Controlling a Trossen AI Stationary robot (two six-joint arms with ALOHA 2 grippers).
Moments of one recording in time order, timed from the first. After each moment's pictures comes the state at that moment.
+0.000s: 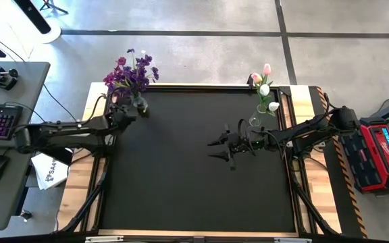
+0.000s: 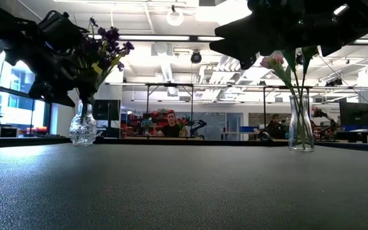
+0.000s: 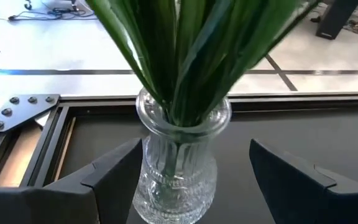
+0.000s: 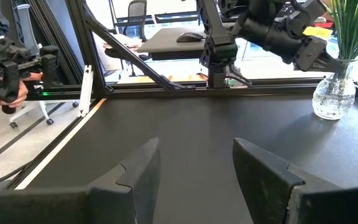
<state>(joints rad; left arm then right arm) 0.44 0.89 0.29 -0.05 -0.85 -0.62 0.08 1.39 0.53 0.72 -0.06 0.06</state>
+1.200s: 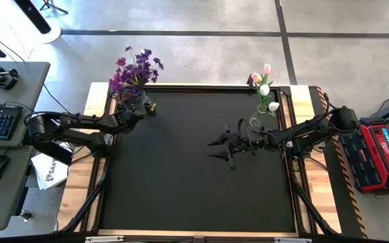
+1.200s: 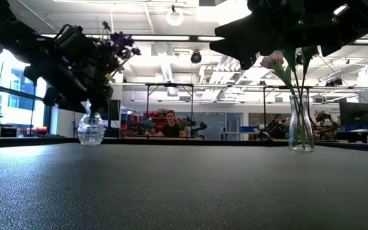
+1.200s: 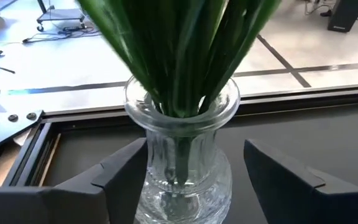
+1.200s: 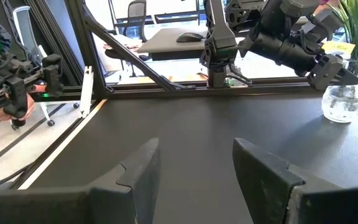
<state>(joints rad) 0.47 1.20 0.29 0.29 -0.87 -0.49 0.08 1.39 0.53 0.72 -0.06 0.07</state>
